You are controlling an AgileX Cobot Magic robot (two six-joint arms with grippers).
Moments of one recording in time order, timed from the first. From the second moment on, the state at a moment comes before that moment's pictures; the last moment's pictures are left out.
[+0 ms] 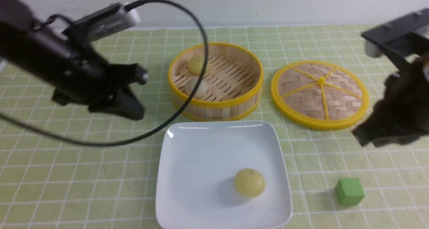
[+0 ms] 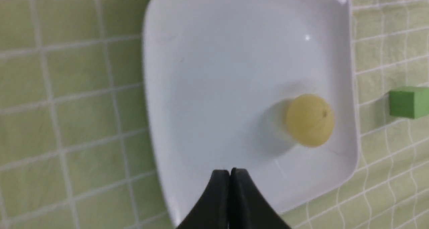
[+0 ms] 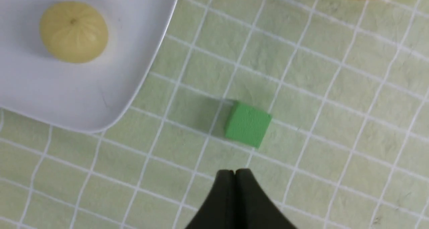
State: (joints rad) right arm 0.53 1.26 -1.15 -0.03 1.16 0.17; left arm -0.23 1.57 -1.37 -0.44 1.08 0.07
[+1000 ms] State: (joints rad) right arm 0.51 1.16 -1.03 0.03 1.06 0.14; left arm -0.46 2.42 -2.39 0.15 1.24 -0.35
